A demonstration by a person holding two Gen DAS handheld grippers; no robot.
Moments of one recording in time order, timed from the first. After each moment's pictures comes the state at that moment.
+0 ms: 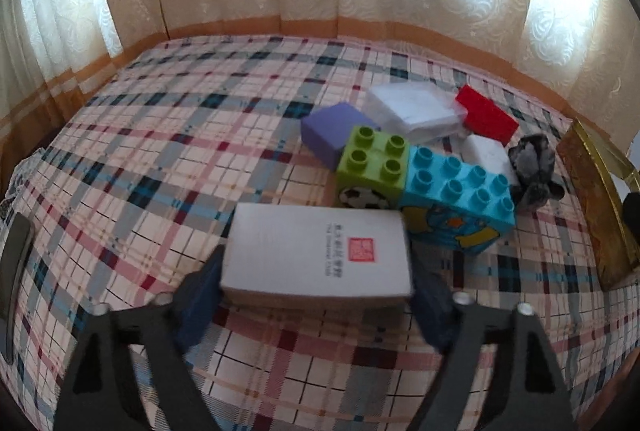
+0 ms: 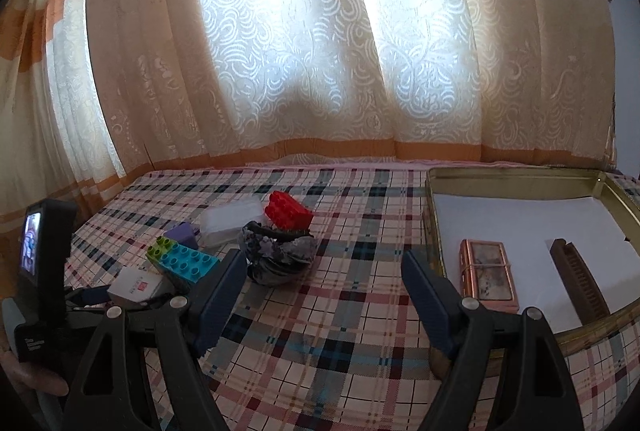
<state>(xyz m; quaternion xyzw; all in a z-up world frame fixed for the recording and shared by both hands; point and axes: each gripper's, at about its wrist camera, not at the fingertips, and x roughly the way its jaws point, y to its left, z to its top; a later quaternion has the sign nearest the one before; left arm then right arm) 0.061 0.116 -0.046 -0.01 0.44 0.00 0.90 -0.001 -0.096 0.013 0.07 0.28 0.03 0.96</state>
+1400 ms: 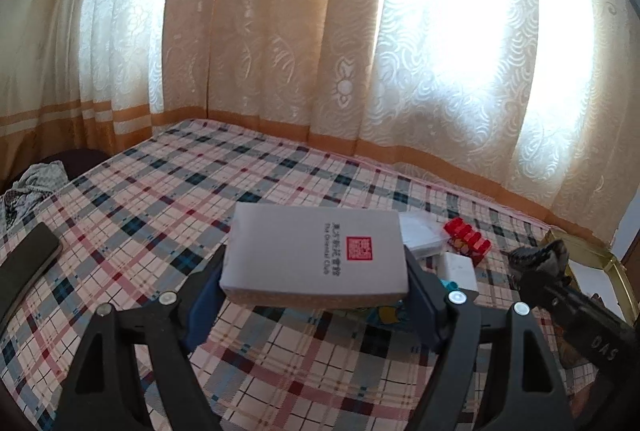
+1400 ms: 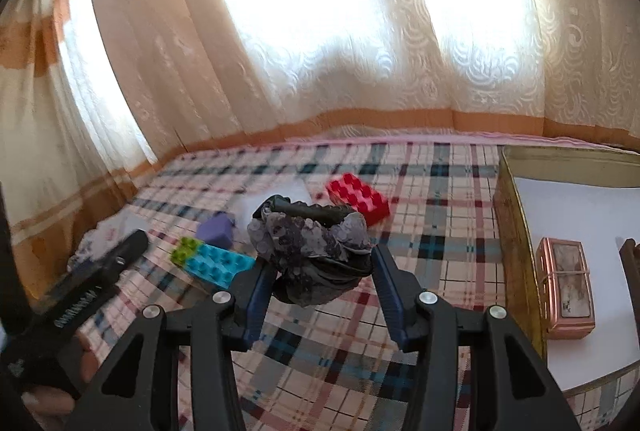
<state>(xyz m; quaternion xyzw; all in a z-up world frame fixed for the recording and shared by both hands) 0.027 0.136 0.000 -0.09 0.26 0.03 0.96 0.042 -0.083 0.010 0.11 0.32 0.12 0.93</state>
